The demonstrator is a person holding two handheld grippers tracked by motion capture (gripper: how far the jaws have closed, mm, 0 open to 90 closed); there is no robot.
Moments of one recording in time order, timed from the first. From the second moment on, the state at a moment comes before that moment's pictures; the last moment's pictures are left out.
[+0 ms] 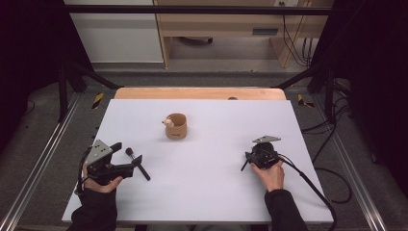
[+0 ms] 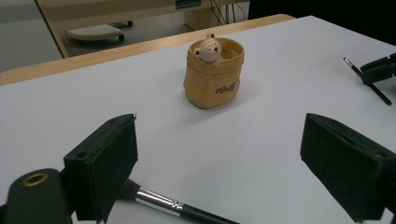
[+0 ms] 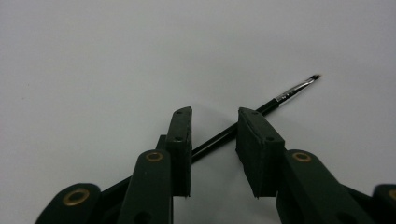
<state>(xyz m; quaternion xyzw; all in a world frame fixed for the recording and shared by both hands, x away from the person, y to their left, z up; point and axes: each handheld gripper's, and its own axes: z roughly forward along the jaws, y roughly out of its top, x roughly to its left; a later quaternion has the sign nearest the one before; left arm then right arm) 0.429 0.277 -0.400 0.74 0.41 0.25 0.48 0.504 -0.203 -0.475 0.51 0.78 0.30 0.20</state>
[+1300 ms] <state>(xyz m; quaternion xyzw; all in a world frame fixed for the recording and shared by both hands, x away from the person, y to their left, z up) 0.429 0.275 -0.401 0.74 0.40 0.25 0.48 0.502 -0.206 -0.471 0.51 0.79 0.29 0.20</state>
